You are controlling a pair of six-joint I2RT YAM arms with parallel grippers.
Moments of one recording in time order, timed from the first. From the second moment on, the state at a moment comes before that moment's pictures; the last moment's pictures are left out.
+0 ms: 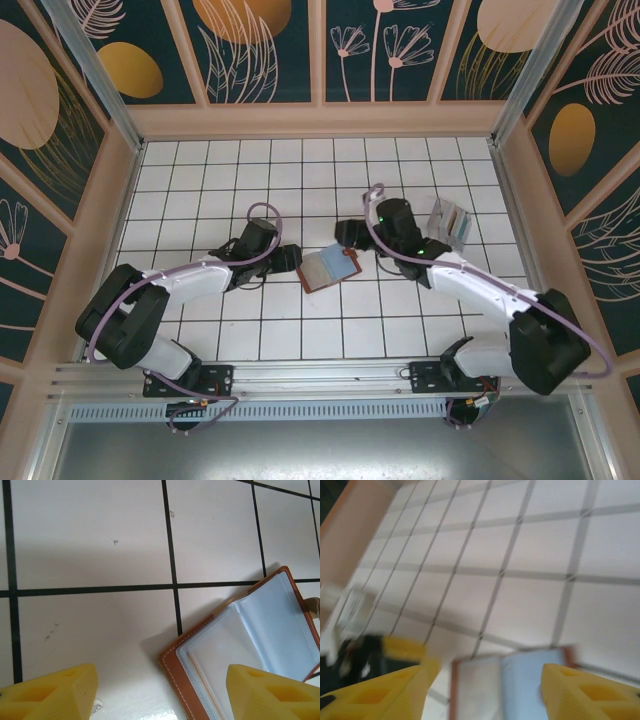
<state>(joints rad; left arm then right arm) -0.61 1.51 0.68 -0.03 0.06 -0.67 0.61 1.26 0.77 -0.03 -0.06 0.52</state>
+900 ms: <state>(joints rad) -0.64 1.58 0.68 -0.03 -0.03 -0.65 0.11 1.62 1.04 -0.51 0.43 0.56</state>
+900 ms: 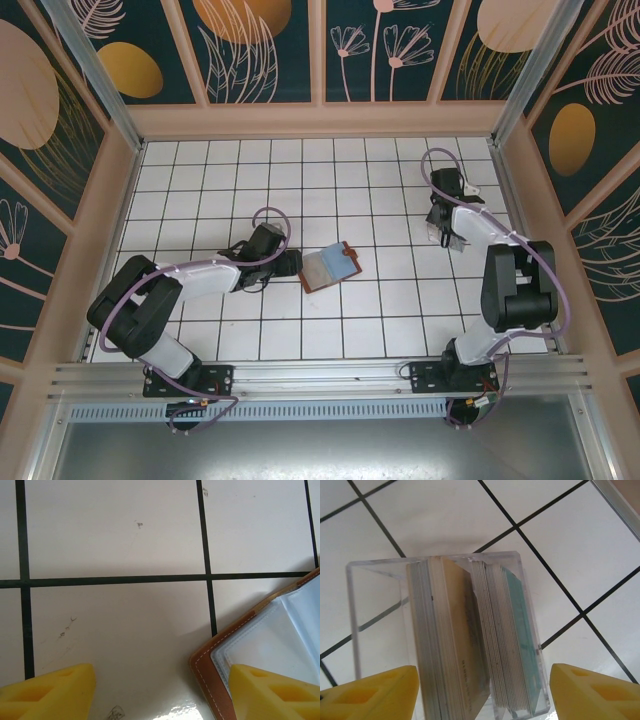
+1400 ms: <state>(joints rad) -0.64 1.58 0.67 -0.03 -0.03 -0.65 0.08 1.63 1.04 -0.51 0.43 0.57</state>
